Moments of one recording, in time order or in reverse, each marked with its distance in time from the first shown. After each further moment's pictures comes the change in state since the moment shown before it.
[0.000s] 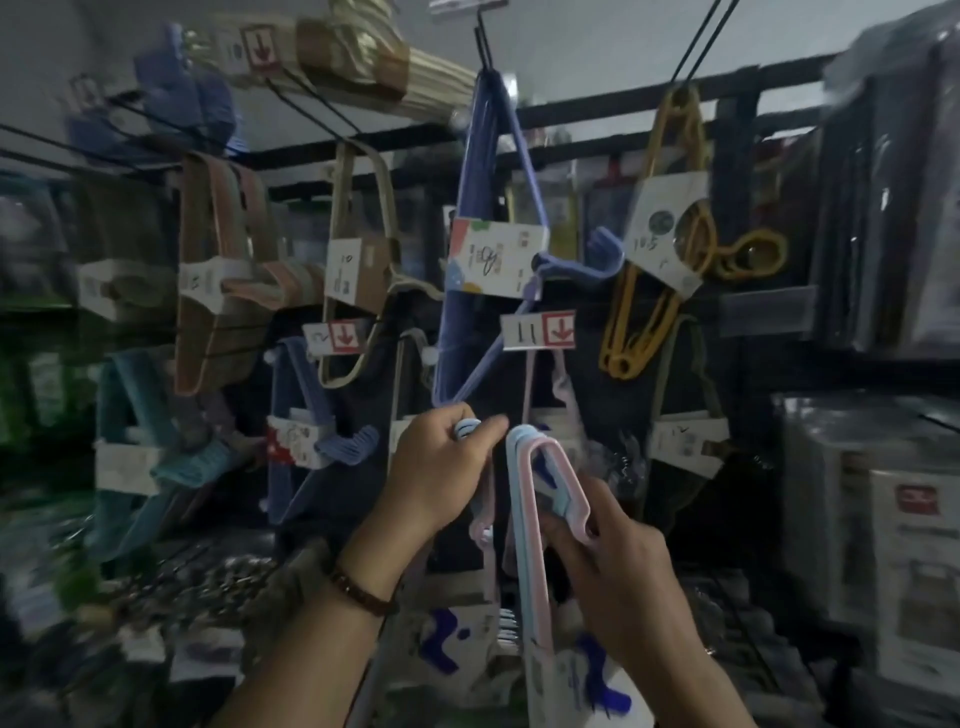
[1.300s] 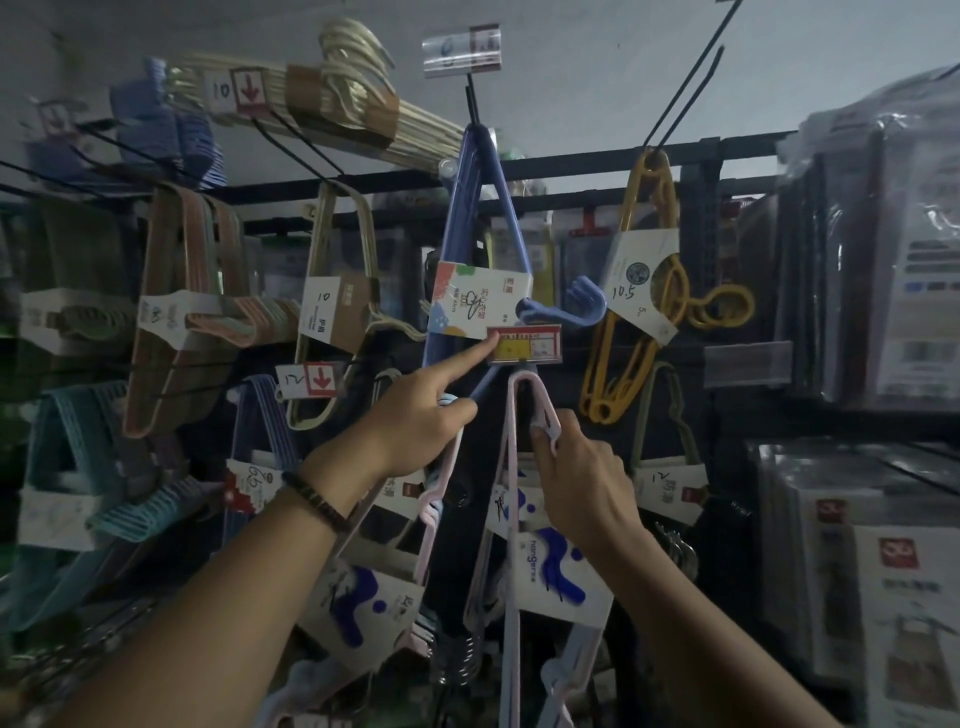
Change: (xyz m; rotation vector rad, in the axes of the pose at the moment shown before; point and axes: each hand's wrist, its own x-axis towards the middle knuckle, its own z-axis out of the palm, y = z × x) left_hand 0.075 0.042 -0.042 0.258 -0.285 0.301; right_hand 0.135 -0.015 0.008 -0.379 0.136 -0.004
